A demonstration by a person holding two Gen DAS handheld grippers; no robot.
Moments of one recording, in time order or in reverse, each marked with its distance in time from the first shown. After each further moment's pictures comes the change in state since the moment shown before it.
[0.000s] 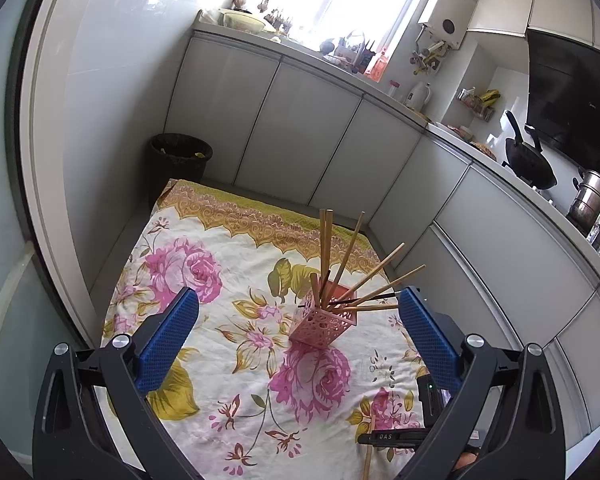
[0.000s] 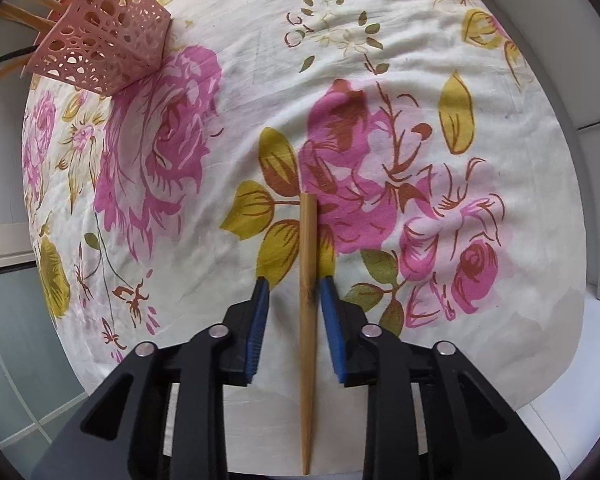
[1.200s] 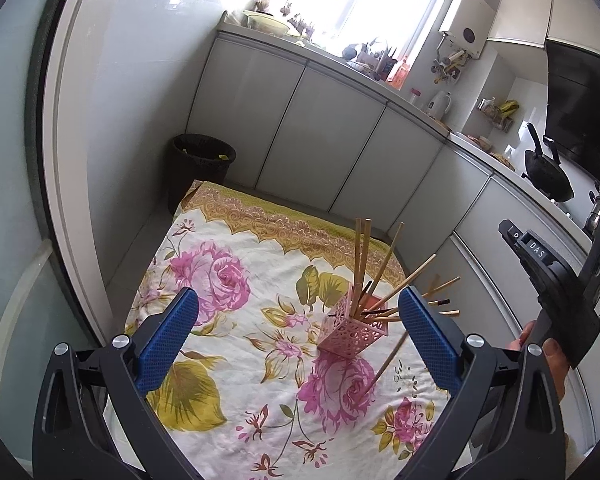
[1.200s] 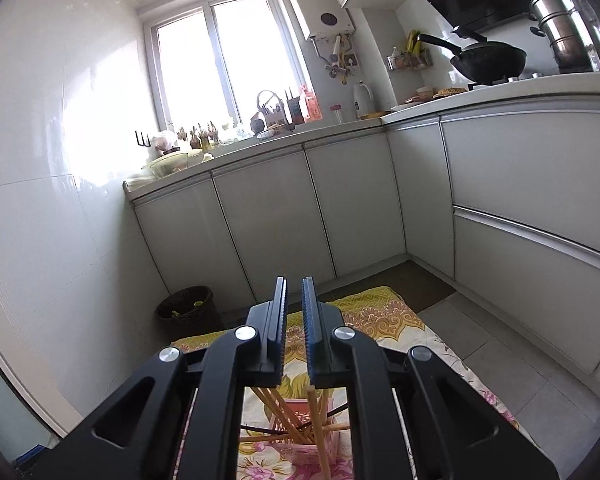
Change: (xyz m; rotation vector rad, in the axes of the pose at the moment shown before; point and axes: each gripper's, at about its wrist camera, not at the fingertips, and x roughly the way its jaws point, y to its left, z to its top) left arm 0.008 0.036 0.004 -0.032 -0.017 0.054; right arm -0.244 0.090 -0.013 -0.168 -1.305 0.233
